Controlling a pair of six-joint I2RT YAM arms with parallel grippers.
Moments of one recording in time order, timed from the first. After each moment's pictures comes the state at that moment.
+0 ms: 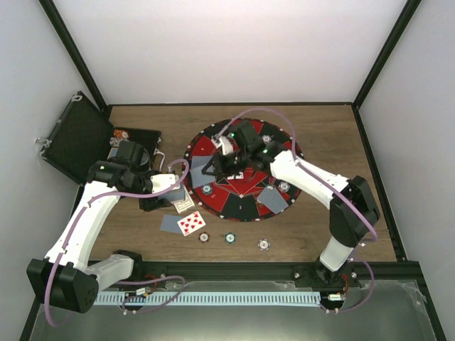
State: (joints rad) left arm -0.21 1.12 1.08 -1.21 0.42 1.12; right arm 0.75 1.68 1.31 -0.33 -0.72 0.68
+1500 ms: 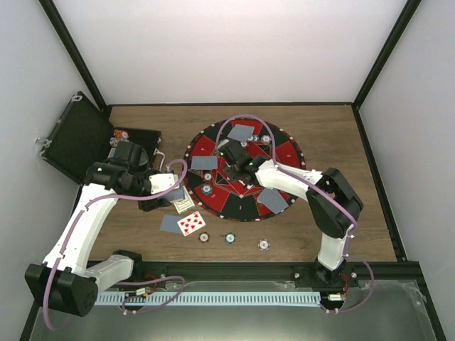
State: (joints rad) left arm -0.21 1.10 1.09 -1.21 0.41 1.11; right arm 0.79 1.82 1.26 -0.30 0.40 -0.16
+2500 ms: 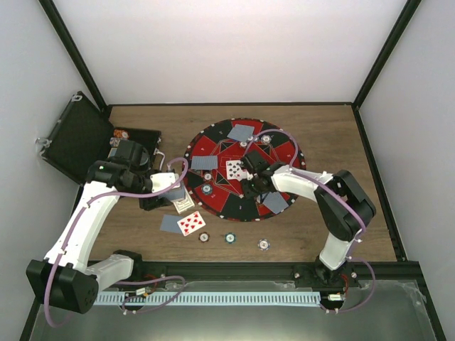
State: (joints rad) left arm -0.21 1.12 1.09 -1.20 0.42 1.10; right arm 0.66 1.73 1.03 -0.45 0.01 0.29
